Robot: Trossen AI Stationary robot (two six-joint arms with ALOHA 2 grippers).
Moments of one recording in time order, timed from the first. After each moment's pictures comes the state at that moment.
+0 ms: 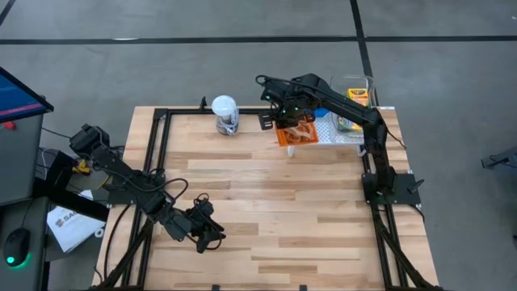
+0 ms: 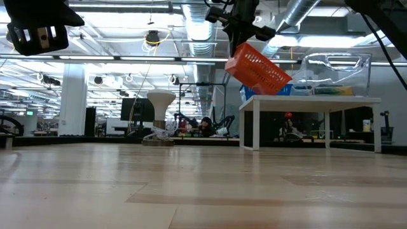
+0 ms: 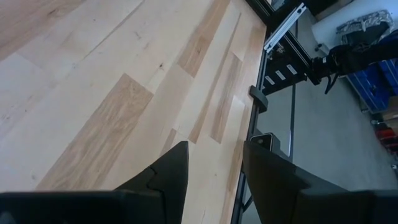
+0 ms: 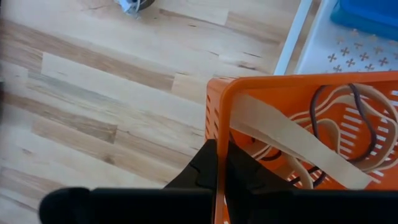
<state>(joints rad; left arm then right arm) -0.70 1.28 0.71 -0.04 -0.42 -1.13 -0.34 2.05 2.34 -1.57 0.05 0.94</state>
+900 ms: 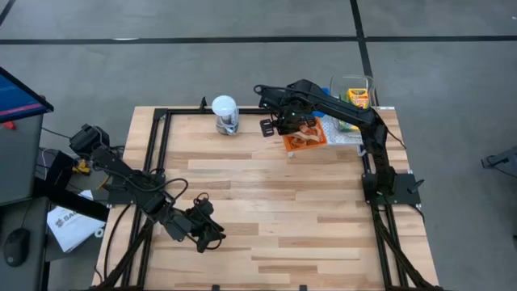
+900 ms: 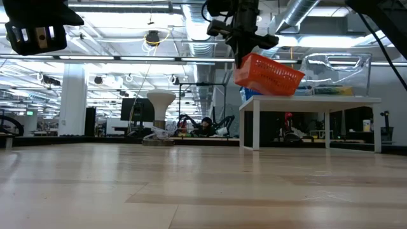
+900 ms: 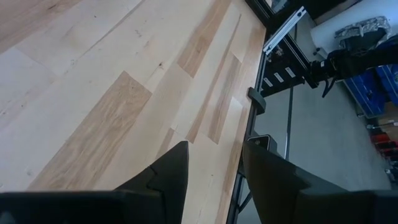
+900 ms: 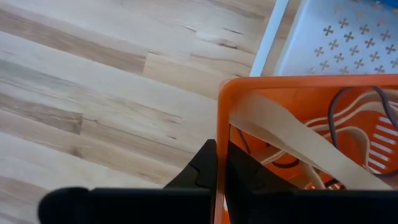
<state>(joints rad) -0.70 1.28 0.71 -0.03 -0.42 -1.16 -0.34 2.05 2.22 -1.57 0.04 0.93</state>
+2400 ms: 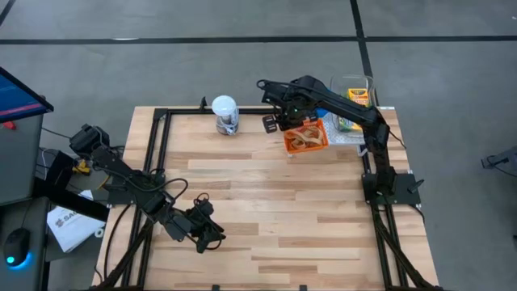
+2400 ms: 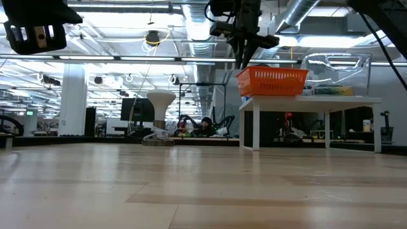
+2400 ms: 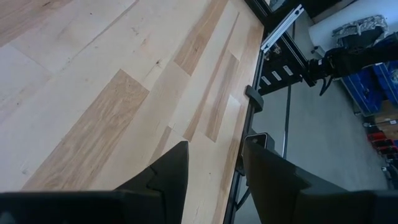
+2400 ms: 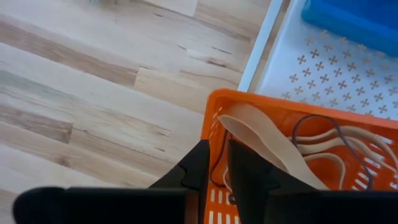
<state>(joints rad) -0.71 1.28 0.71 -0.03 -0.41 -1.16 -0.36 2.03 2.22 -1.57 0.08 0.86</state>
